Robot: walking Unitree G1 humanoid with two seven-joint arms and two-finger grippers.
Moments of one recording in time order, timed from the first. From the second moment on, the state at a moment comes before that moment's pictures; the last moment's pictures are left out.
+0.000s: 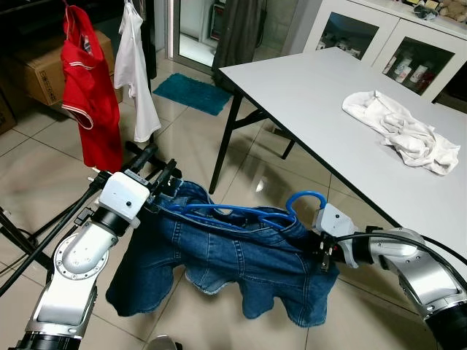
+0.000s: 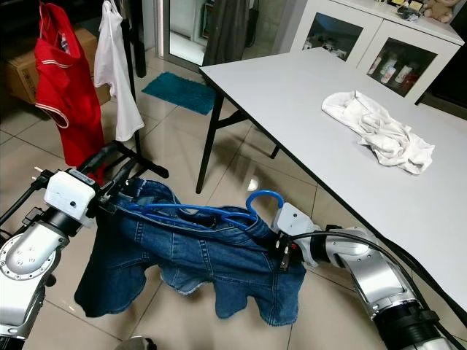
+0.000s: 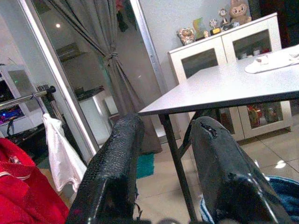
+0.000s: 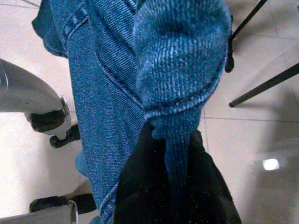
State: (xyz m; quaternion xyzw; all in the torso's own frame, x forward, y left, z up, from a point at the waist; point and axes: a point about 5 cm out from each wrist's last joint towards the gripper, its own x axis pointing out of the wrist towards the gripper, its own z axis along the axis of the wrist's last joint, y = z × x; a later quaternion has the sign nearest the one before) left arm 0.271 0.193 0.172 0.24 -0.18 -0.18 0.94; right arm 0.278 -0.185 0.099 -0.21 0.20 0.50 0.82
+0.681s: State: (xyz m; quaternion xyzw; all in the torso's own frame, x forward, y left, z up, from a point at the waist) left arm 0.270 0.190 0.175 0.25 -0.19 -0.18 0.93; right arm 0.271 -0.191 0.110 -0.14 0.20 0.52 0.82
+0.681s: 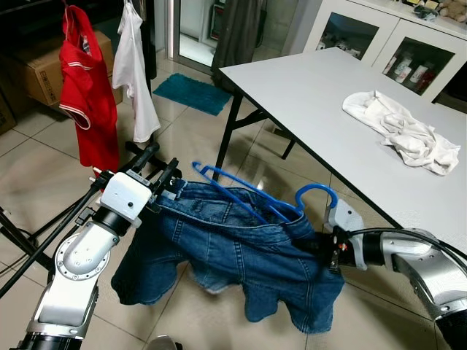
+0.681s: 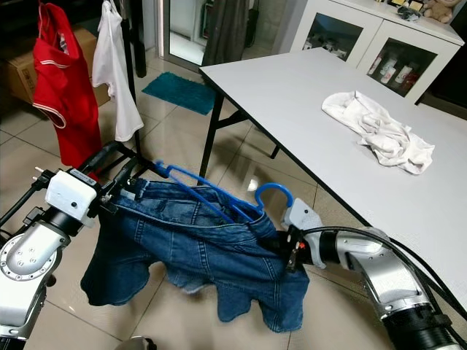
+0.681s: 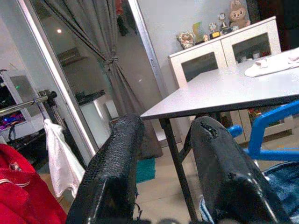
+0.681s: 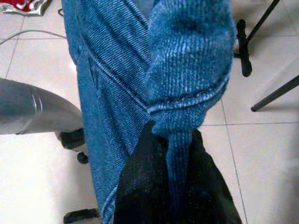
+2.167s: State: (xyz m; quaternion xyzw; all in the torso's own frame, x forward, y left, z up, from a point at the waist) left arm 0.269 0.191 0.175 0.25 -0.19 -0.17 0.93; right arm 0.252 -0.195 0.129 -0.20 0.17 0.59 0.76
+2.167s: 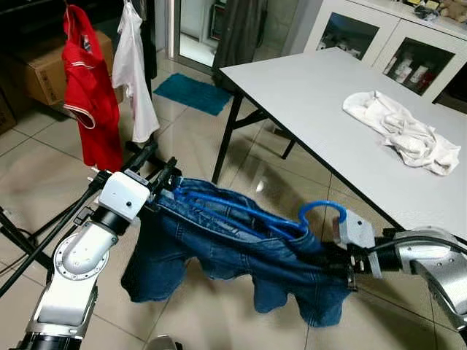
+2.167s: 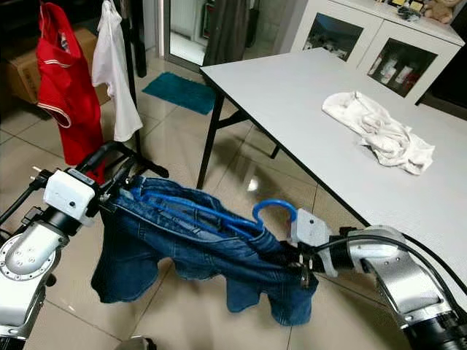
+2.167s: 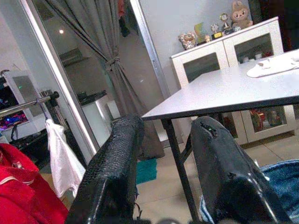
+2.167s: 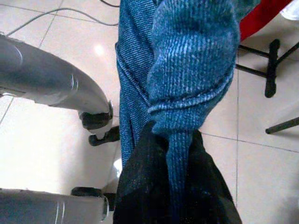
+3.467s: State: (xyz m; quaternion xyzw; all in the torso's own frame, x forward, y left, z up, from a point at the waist) left arm 0.278 0.160 0.185 0.26 -0.22 -0.23 0.91; right arm 0.269 -0.169 0.092 -0.38 0.21 0.53 0.73
